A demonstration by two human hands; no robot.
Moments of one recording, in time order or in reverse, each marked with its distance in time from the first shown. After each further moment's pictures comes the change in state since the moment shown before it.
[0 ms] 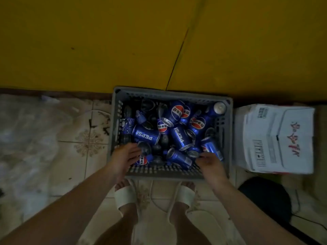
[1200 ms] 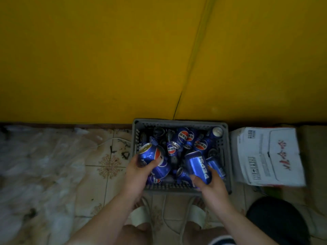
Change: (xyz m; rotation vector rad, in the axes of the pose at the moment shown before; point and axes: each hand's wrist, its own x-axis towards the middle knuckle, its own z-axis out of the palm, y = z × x) left_hand -0.133 0.041 0.010 0.094 0.033 0.404; right_hand -0.116 -0.047 -0.022 0.136 -0.029 -0.206
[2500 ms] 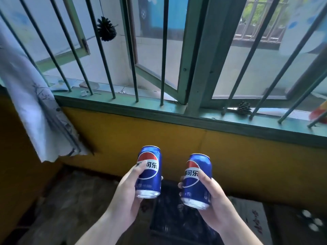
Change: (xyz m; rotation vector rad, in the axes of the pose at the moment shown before) left_hand -0.446 0.288 -0.120 -0.489 -0.173 0.280; right_hand -0.416 -0.320 -0.093 0.703 -0.715 -0.312
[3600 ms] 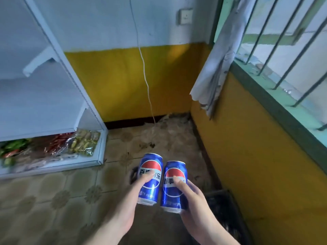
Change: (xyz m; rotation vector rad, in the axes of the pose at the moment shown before) left_hand -0.192 -0.184 0.024 -0.425 1.069 0.375; right_hand -0.062 0.079 0.021 -0.665 -0.654 0.760
